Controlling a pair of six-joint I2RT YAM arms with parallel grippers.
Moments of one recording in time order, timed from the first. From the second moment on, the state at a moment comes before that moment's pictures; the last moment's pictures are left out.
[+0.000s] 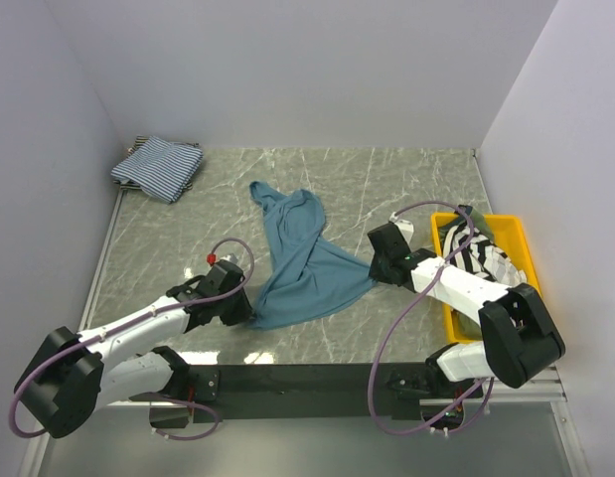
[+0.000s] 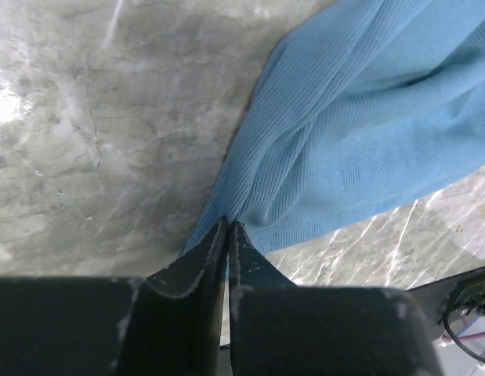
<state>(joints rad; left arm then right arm) -0.65 1.07 0.43 -0.36 0.02 -0.96 0.49 1.35 0.69 -0.34 0.30 0.68</state>
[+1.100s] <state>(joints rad) -0.59 0.98 0.44 -0.38 0.06 -0.94 0.44 1.44 0.74 -0.37 0.33 0.63</state>
